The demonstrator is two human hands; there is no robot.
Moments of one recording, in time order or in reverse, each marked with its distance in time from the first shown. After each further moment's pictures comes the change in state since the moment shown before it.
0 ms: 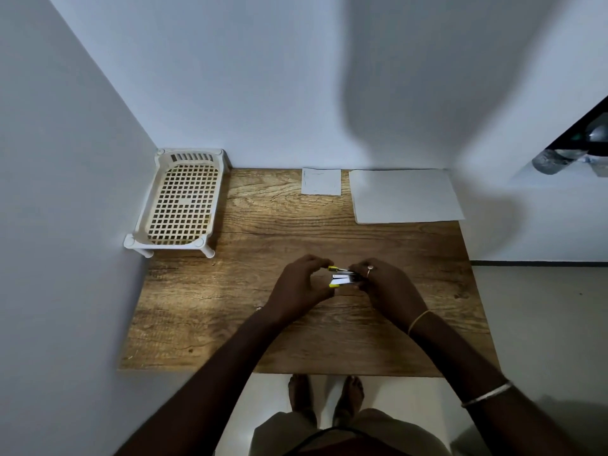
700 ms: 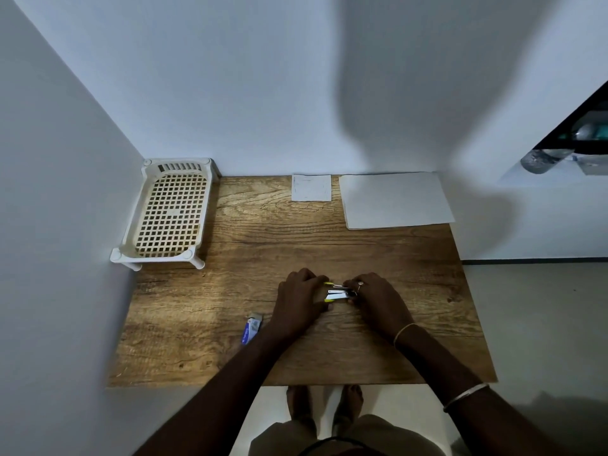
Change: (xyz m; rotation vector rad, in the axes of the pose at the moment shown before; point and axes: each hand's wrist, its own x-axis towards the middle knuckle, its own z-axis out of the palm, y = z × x) left_hand 0.011 -0.025 0.047 0.338 -0.073 -0.110; right_hand -0.006 0.021 0.037 -0.034 -0.087 0.091
